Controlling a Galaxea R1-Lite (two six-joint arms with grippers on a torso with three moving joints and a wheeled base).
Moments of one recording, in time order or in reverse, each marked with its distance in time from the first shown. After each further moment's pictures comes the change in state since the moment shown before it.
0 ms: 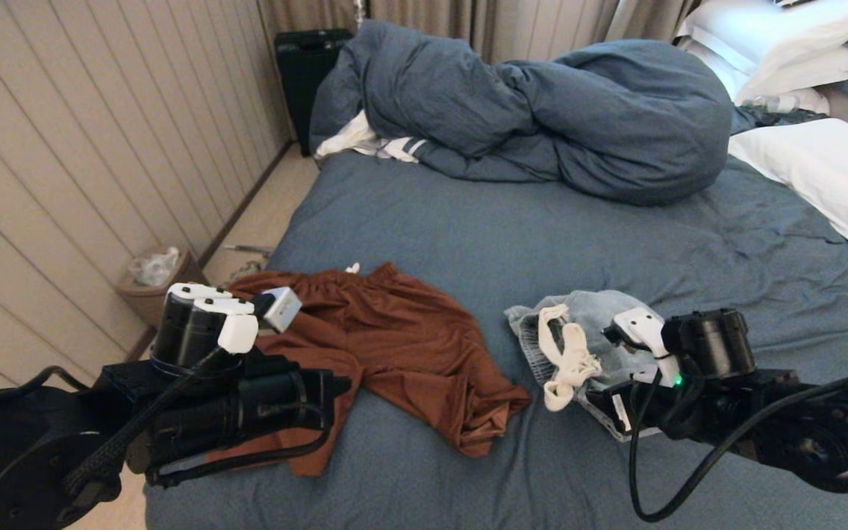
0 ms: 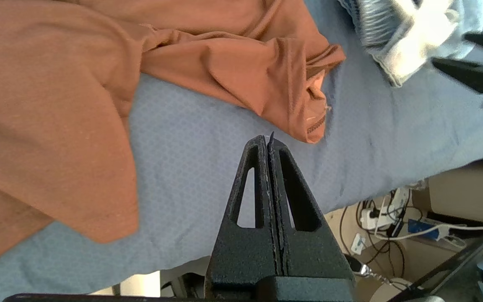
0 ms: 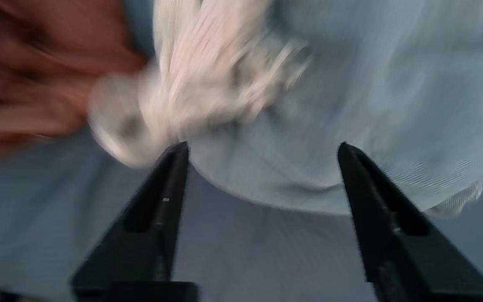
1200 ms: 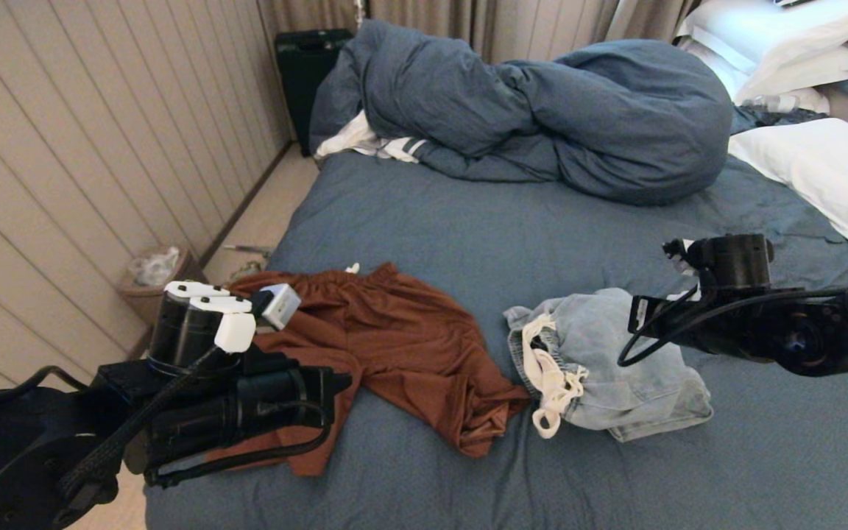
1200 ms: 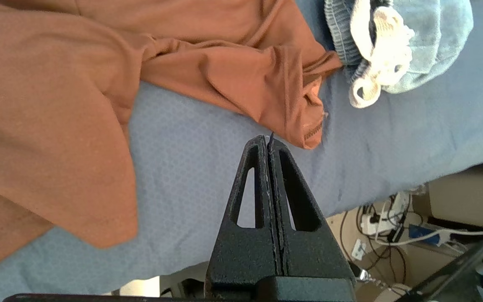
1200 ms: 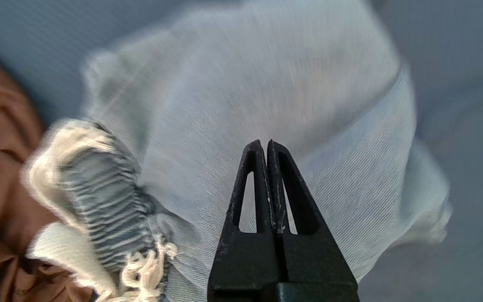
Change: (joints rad) left arm -0.003 -0.007 0.001 -0.012 0.007 -0.001; right arm -0.222 0.104 -0.371 0.193 0.033 0.371
